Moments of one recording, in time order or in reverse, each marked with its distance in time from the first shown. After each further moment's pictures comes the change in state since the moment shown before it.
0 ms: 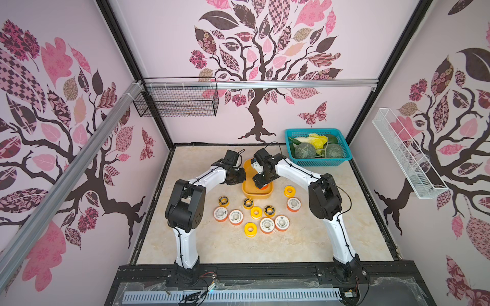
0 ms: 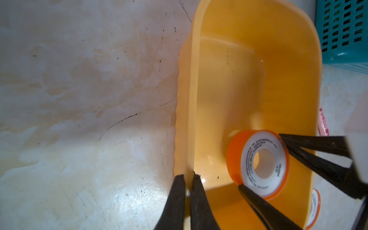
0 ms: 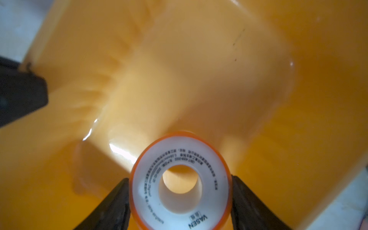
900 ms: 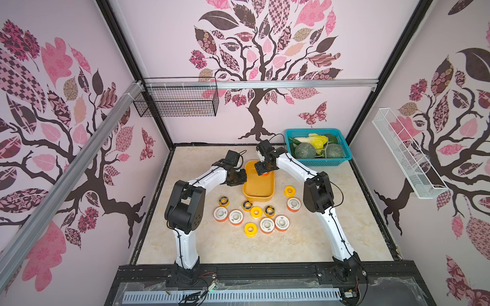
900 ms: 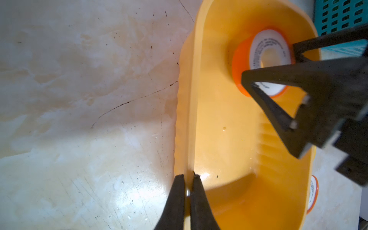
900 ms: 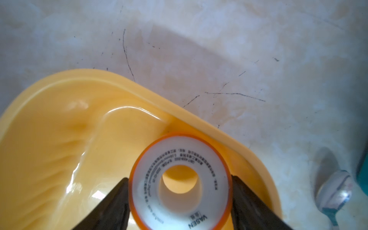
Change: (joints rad) left arm -0.017 -0.018 0.000 -0.039 0.014 0.019; right arm -0.074 0.202 0.288 0.024 0.079 0.091
